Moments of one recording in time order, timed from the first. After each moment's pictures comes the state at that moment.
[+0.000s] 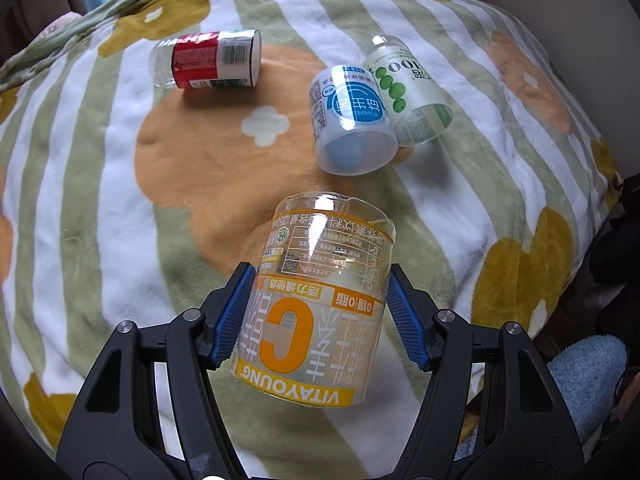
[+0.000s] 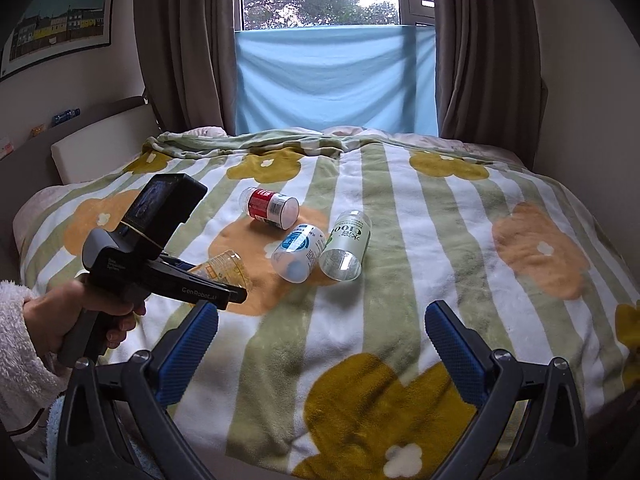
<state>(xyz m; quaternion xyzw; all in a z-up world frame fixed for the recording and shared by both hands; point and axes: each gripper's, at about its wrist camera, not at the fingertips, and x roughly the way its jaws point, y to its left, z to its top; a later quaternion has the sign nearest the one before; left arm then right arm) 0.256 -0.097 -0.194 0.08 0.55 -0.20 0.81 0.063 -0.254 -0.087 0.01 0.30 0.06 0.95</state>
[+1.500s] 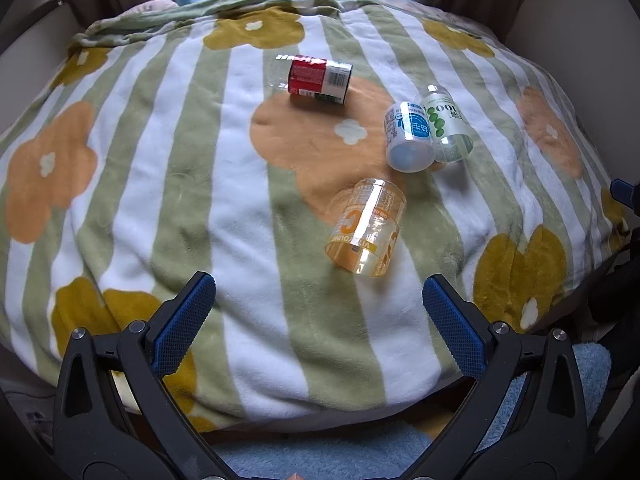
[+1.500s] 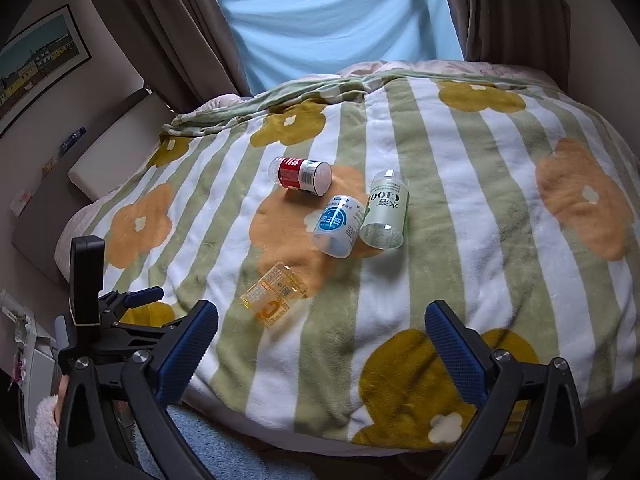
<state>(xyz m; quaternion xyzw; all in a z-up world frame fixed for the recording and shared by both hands) 0.174 -0.010 -0.125 0.02 0.51 -0.09 0.86 0.125 -0.262 -0.055 0.11 0.44 0.13 0.88</state>
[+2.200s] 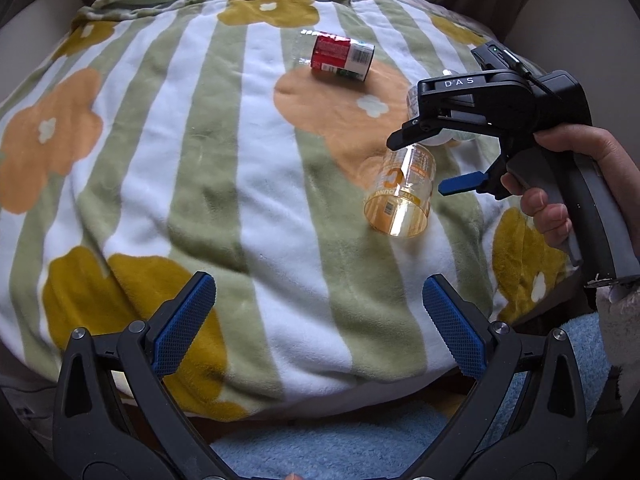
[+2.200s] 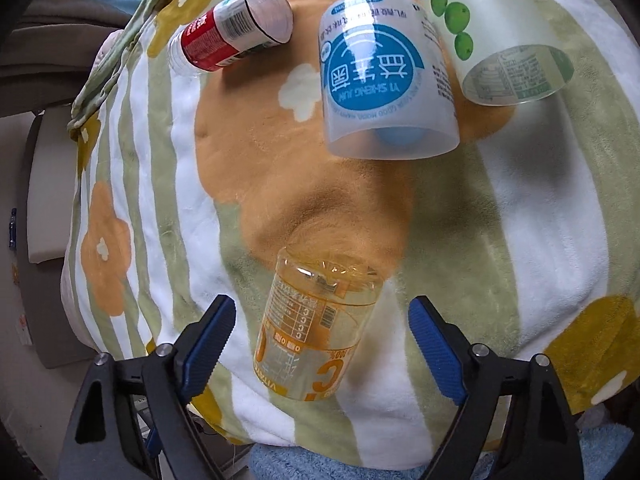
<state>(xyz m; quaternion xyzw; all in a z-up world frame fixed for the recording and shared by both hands) 0.158 0.037 -0.154 0.00 0.52 -0.11 0.85 0.281 -0.182 -0.215 0.30 0.67 0.08 0.67</state>
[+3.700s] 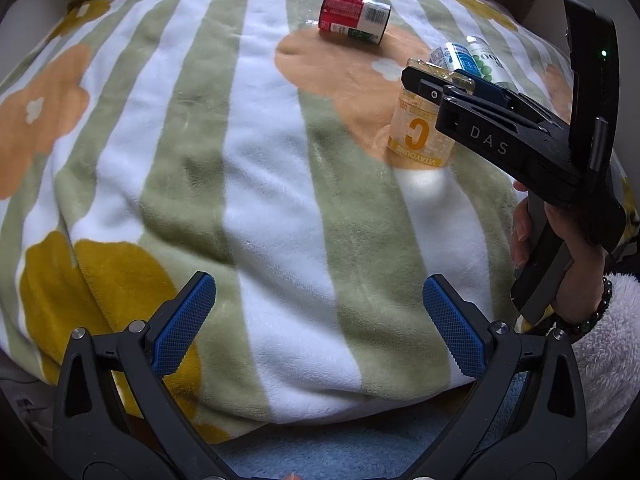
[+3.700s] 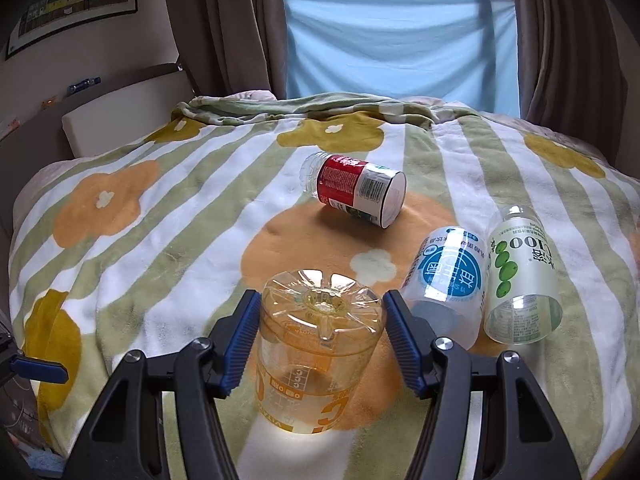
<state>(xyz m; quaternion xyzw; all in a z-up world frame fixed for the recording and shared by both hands) 0.175 0.023 -0.200 0.01 0.55 -0.09 0.83 0.233 -0.140 -0.188 0.00 0.32 0.16 0.94</state>
